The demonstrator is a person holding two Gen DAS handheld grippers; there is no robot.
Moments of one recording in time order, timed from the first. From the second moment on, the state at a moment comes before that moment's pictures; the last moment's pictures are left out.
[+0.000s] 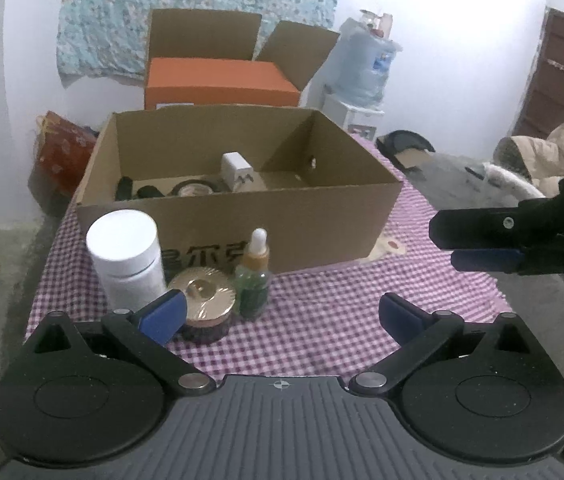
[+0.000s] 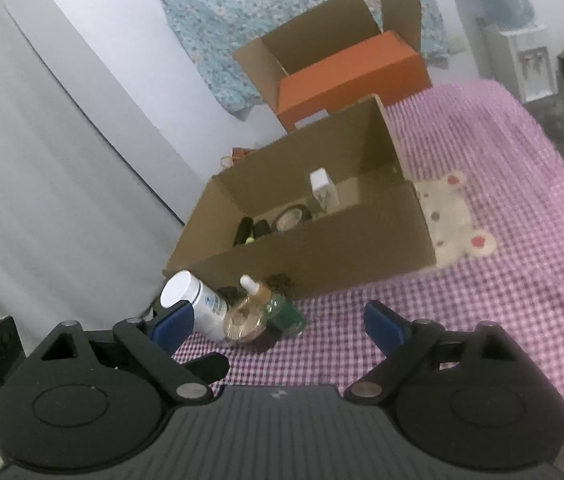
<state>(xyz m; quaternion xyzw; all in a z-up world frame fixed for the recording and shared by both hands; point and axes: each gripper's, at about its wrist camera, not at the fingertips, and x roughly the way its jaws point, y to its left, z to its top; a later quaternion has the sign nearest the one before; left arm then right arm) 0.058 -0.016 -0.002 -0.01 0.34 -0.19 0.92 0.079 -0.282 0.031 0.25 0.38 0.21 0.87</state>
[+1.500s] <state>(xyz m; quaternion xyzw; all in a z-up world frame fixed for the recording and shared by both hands) 0.102 -0.065 -0.047 0.13 0.30 -0.20 0.93 0.160 -0.217 -0.009 0.18 0.40 0.25 0.86</state>
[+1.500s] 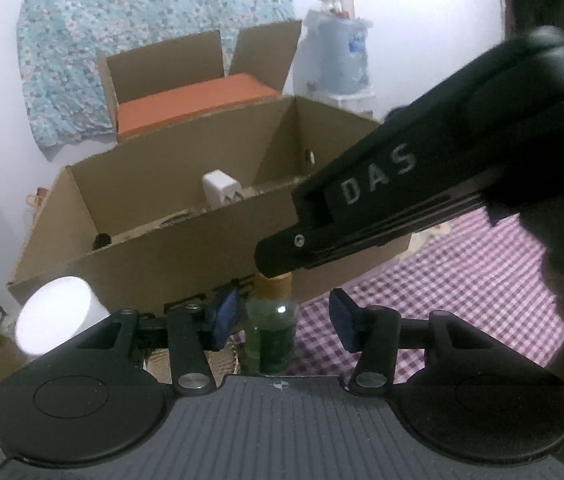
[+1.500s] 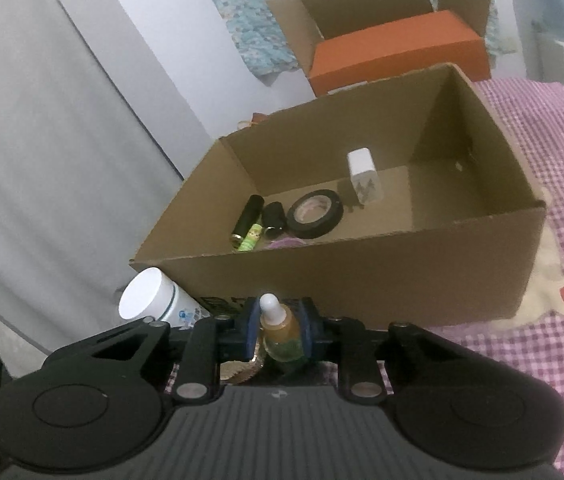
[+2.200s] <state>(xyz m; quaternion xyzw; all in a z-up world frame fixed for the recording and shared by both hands) 0.093 -0.067 -0.056 0.06 0.33 -0.24 0.91 0.133 -0.219 -0.007 0.13 0.40 0.25 0.87</state>
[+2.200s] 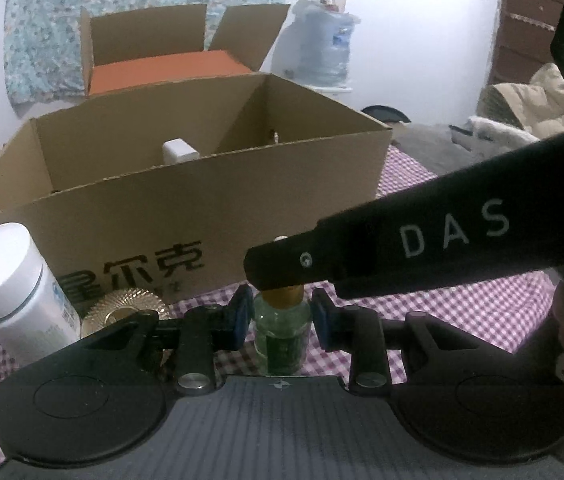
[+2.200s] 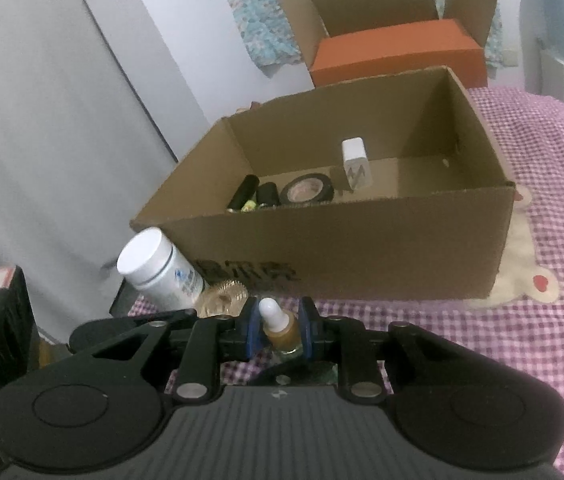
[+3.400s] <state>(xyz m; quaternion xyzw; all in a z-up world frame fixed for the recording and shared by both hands) 0.101 -0.062 0.045 0.07 0.25 -0.23 0.94 0.136 -0.211 0.091 0.07 0.27 0.30 0.91</state>
